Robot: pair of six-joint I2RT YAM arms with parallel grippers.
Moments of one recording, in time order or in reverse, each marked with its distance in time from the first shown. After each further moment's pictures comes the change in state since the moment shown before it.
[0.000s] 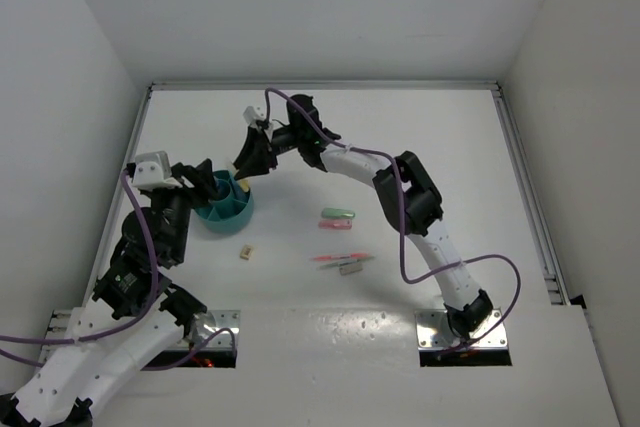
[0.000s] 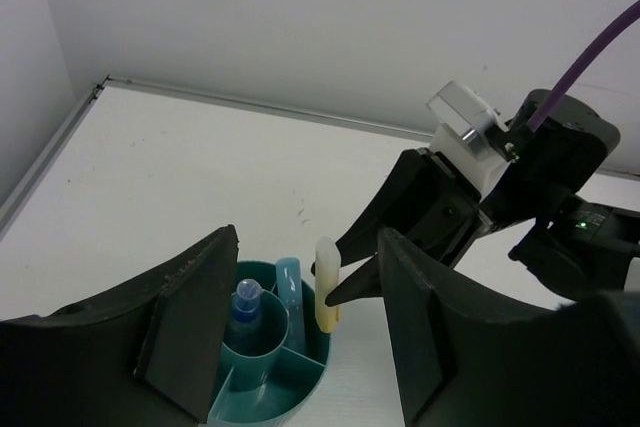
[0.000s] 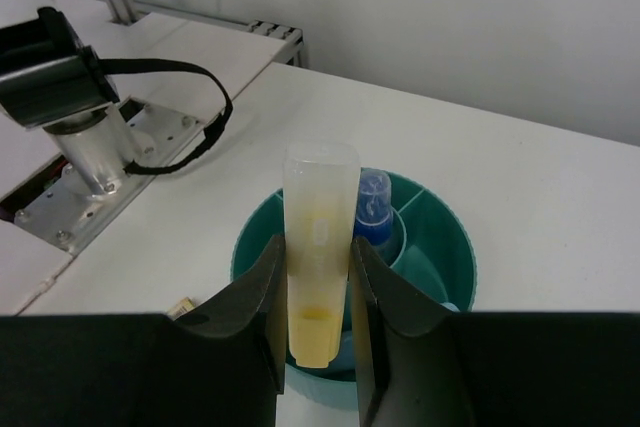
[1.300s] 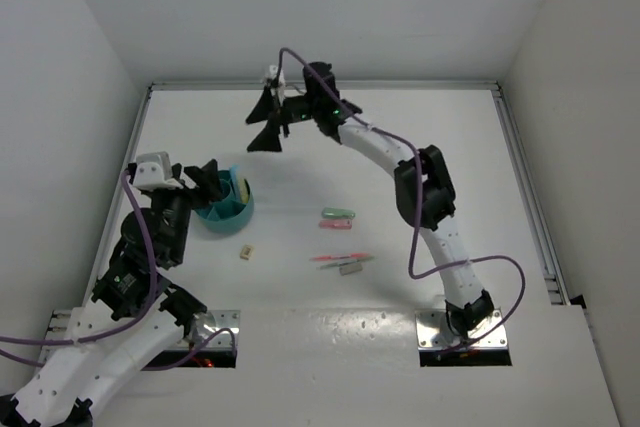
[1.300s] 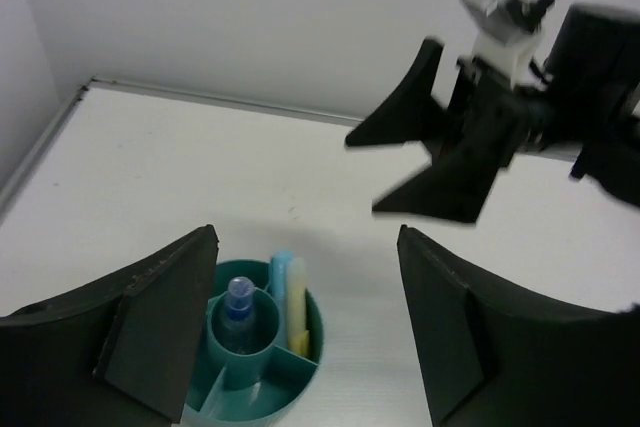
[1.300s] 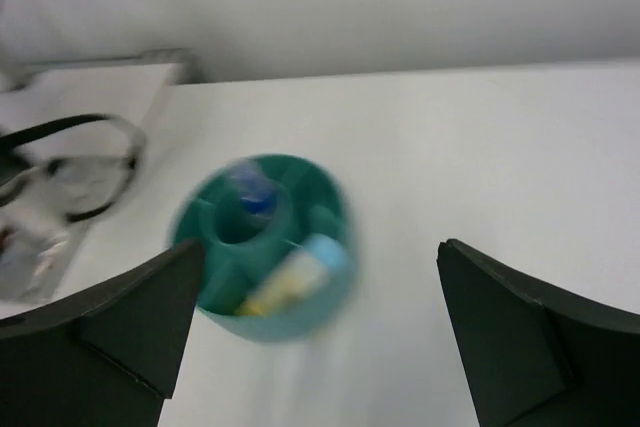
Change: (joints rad) left arm 0.000 -0.008 0.000 -0.010 0.009 0.002; right arm -0.081 -0.006 0.151 -0.262 0.105 0.024
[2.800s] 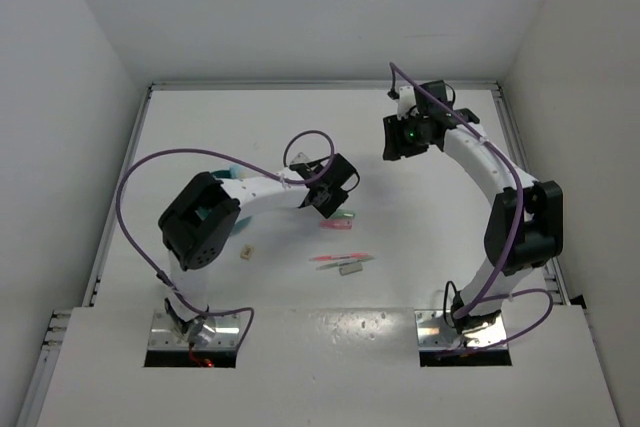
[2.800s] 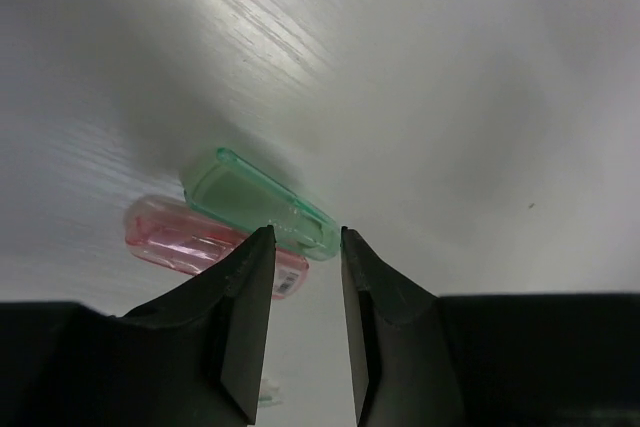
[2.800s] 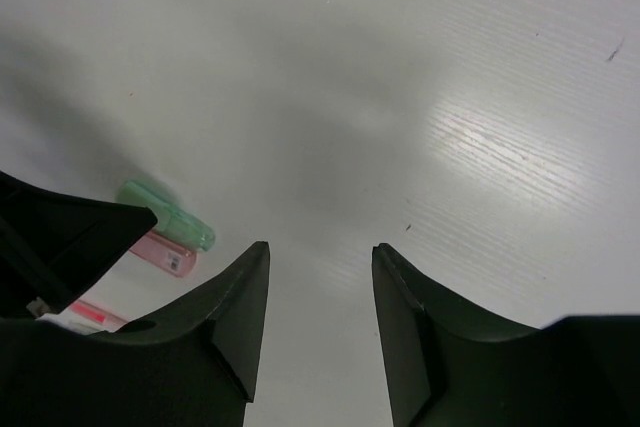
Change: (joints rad) left arm -0.244 1.461 0.621 -0.326 0.323 -1.375; right arm -0.417 -0.707 -0.674 -0.845 0.930 -0.062
